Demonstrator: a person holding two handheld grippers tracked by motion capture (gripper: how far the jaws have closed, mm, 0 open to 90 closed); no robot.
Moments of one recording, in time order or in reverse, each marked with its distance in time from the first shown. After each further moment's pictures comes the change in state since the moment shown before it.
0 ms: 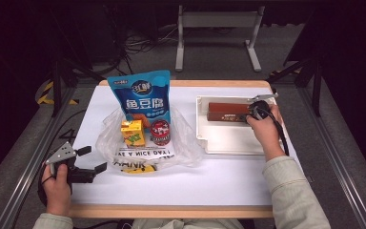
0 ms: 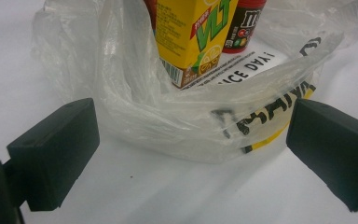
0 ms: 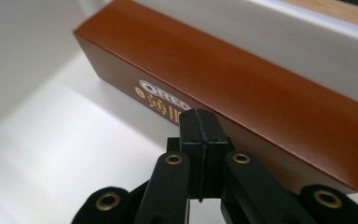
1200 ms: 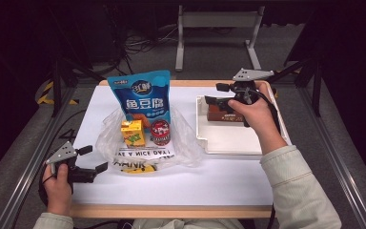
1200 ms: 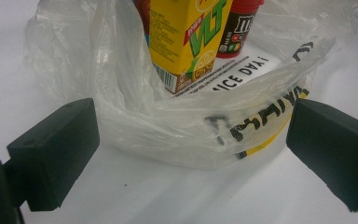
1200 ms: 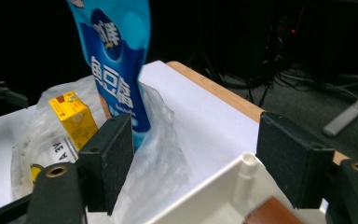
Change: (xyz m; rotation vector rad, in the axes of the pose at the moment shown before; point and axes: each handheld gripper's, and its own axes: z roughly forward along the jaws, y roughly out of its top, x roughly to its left) left arm -0.002 0.002 0.002 -0.013 -0.019 0.008; right arm 0.083 0.091 -0.059 -0.371 0.318 -0.187
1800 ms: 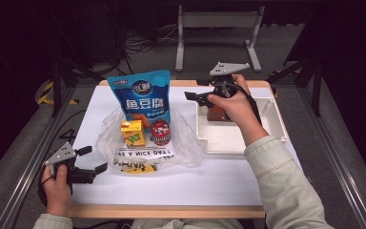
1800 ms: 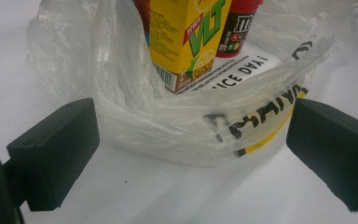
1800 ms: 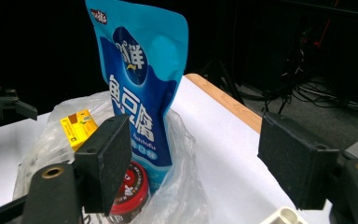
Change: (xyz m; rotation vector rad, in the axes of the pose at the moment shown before) left arm -0.001 -0.002 -0.003 -0.002 0.008 0.002; right arm 0.018 0.025 0.049 -0.010 0.068 -0.057
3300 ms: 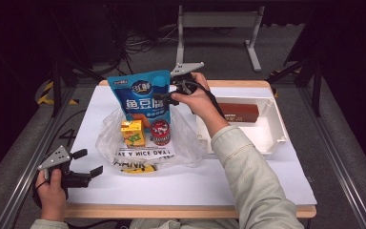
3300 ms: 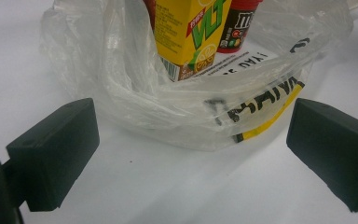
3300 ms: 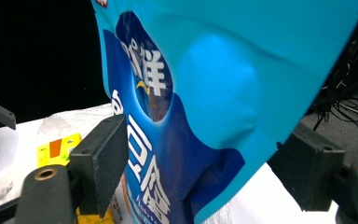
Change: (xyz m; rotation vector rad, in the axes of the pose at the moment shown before) left arm 0.000 -0.008 -0.012 -0.009 0.008 -0.018; right arm 0.010 0.005 0.112 0.006 0.118 -0.068
